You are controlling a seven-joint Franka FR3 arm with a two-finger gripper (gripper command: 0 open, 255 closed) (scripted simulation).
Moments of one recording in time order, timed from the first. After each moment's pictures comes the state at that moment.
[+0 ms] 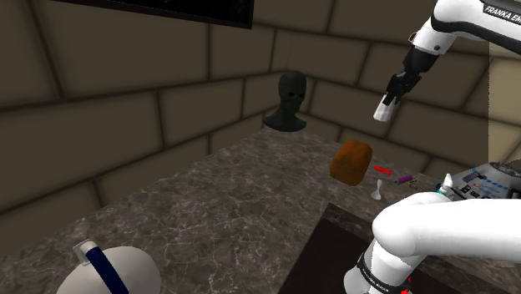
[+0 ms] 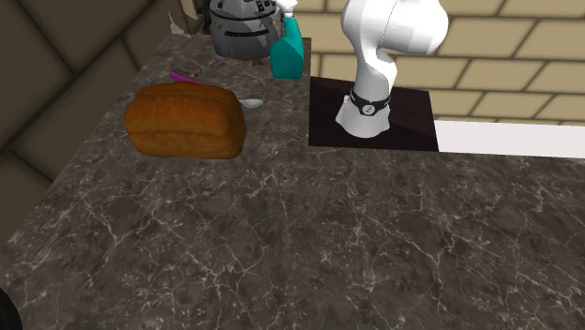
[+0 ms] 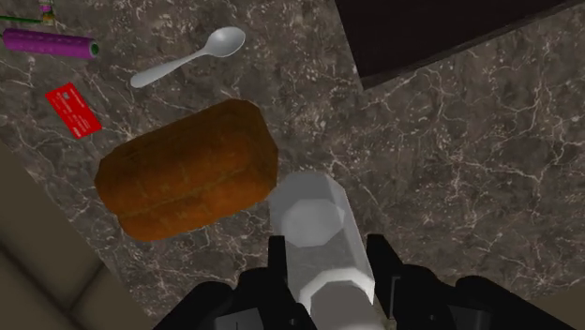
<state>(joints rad) -0.30 -0.85 -0.34 -2.08 -0.21 1.48 -0.36</state>
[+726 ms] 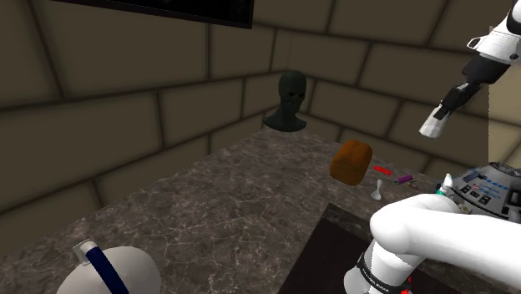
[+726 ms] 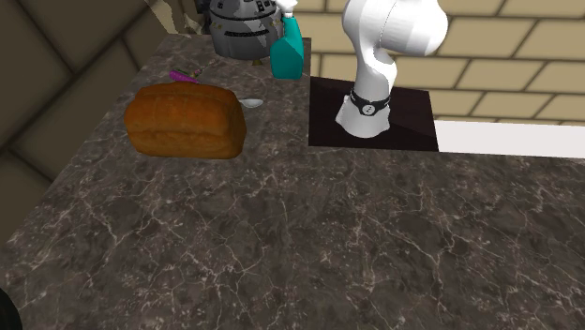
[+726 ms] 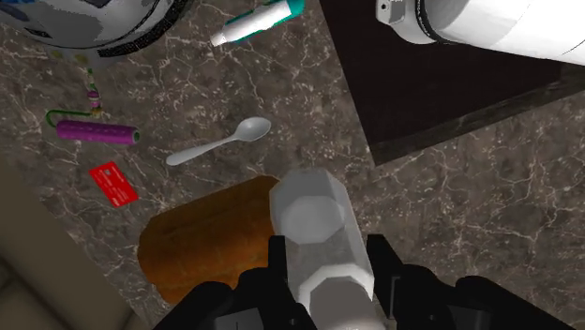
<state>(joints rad) -0.39 -1.10 -0.42 -2.10 -0.32 1.28 -0.52</state>
